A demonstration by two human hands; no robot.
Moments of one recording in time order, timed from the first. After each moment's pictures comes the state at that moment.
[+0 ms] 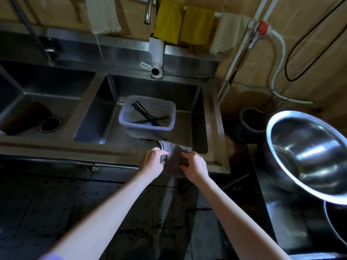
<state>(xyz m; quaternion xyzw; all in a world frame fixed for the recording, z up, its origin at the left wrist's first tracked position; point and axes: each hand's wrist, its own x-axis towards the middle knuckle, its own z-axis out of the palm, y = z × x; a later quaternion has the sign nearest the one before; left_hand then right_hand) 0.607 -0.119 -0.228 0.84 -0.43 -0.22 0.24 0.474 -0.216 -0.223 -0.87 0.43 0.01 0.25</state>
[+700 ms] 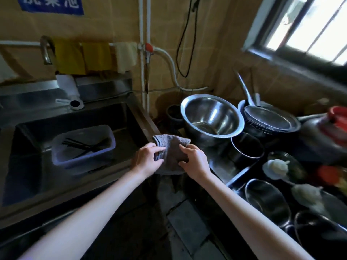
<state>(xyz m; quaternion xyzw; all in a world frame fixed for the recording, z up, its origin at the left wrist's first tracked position) 0.512 -0.134 -0.138 0.66 -0.67 -0.18 0.29 0.331 -0.154 -0.125 -0.77 0.59 -0.17 0.17</state>
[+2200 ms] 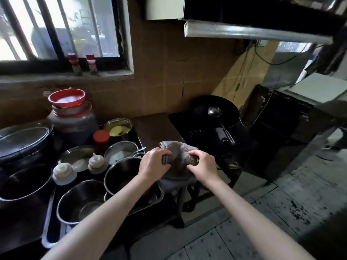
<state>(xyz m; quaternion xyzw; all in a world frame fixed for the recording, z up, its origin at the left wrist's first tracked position) 0.051 0.059 -0.068 0.06 -0.94 -0.29 0.14 0.005 0.235 -0.071 -0.15 0.92 -0.36 -0.06</state>
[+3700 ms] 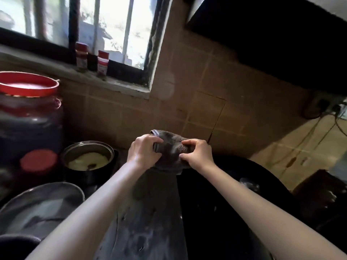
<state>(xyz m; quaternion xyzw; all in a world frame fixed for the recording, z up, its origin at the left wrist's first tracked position) -0.284 -0.040 -0.101 0.25 -0.86 -0.29 0.33 -0.386 0.100 -0.064 -0.35 0.88 -0.33 -0.08</state>
